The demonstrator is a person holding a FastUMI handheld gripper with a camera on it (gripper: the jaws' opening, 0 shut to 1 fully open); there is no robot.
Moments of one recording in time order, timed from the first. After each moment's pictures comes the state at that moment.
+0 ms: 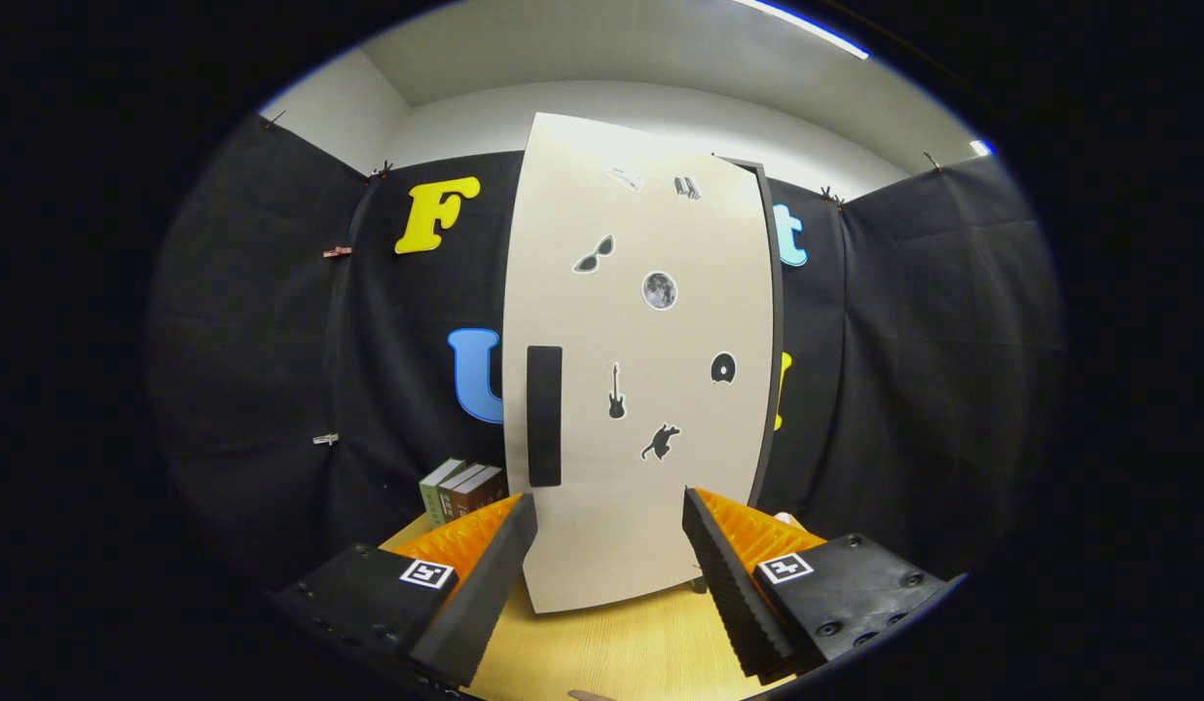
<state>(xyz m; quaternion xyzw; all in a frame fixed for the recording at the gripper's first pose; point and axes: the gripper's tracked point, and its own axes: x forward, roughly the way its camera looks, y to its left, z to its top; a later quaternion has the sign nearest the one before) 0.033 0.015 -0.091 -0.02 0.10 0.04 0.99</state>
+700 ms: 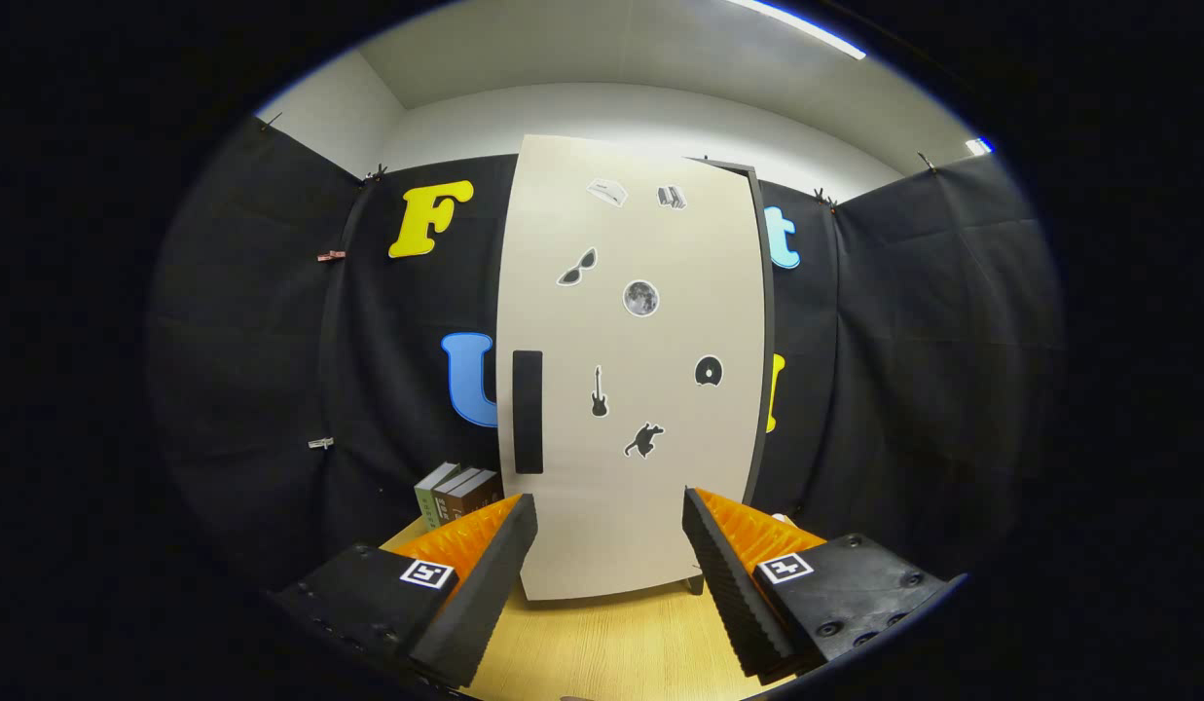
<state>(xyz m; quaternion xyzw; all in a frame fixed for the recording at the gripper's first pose) 0.033 0.008 -0.084 -0.02 0.09 0.03 1.00</state>
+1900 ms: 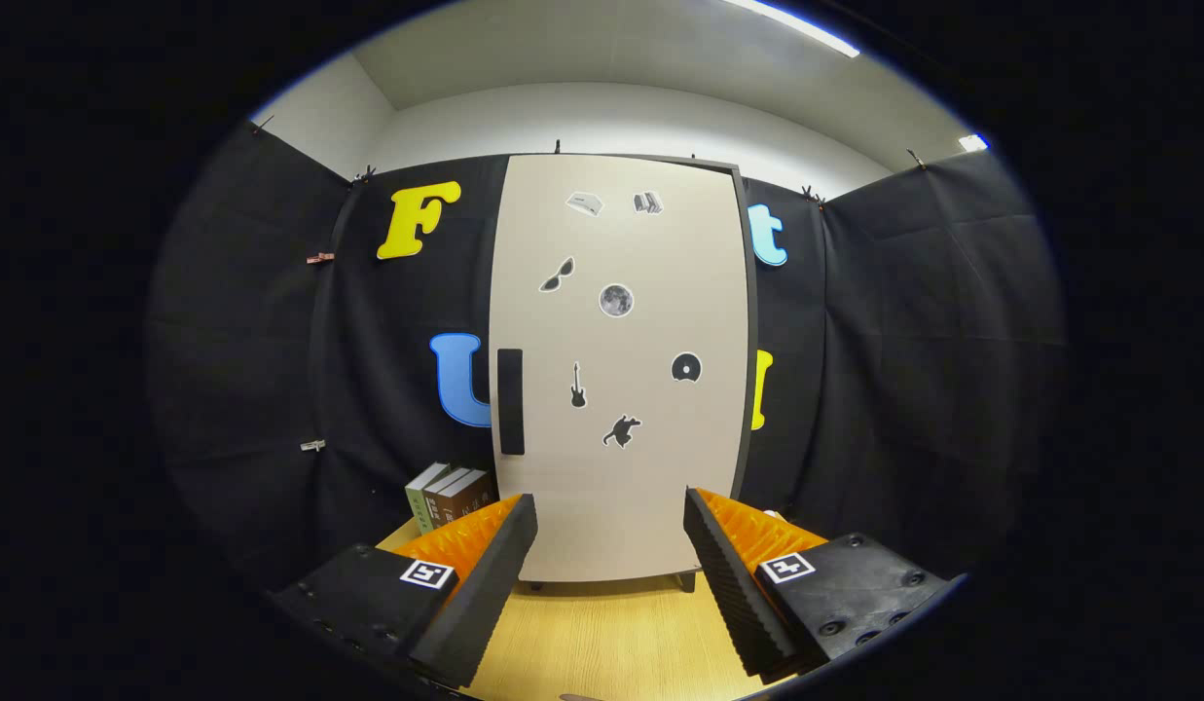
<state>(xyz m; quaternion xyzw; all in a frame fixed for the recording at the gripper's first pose) -0.125 -0.085 -0.050 -0.01 0.10 0.01 1.00</state>
